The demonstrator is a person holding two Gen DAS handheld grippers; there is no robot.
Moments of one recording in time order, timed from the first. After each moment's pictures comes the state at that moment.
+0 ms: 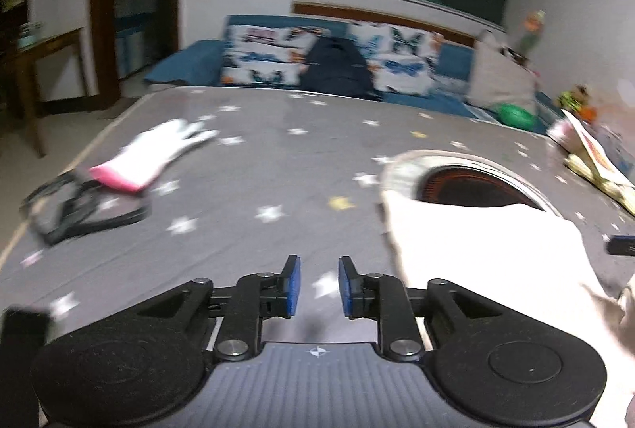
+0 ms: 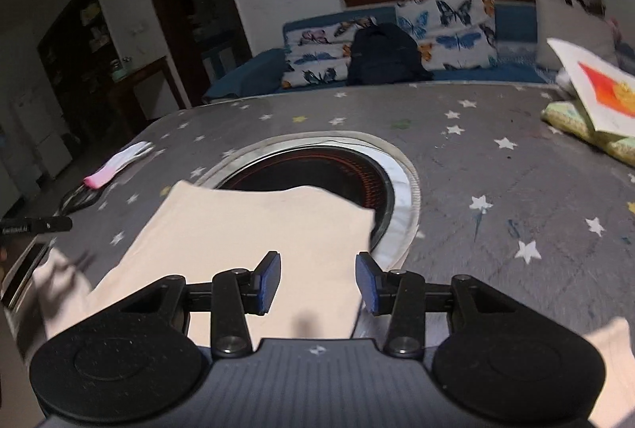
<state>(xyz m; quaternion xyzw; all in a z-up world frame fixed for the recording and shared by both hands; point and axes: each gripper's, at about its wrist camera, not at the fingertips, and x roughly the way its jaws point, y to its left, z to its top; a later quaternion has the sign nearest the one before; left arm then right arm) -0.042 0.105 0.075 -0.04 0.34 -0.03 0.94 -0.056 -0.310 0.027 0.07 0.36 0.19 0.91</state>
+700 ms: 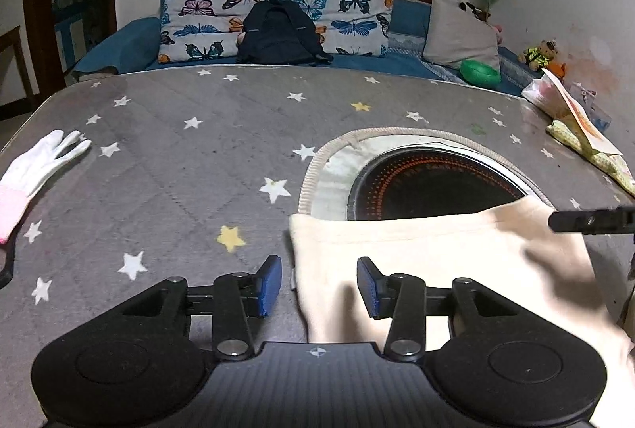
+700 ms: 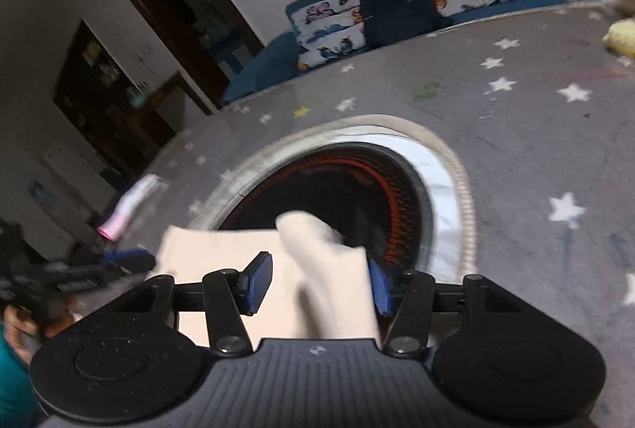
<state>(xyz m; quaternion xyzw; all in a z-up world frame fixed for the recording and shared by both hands) 0.056 0.044 0.041 -0.02 0.39 -0.10 0.92 0.036 -0.310 -0.019 0.20 0.39 0.25 0.86</state>
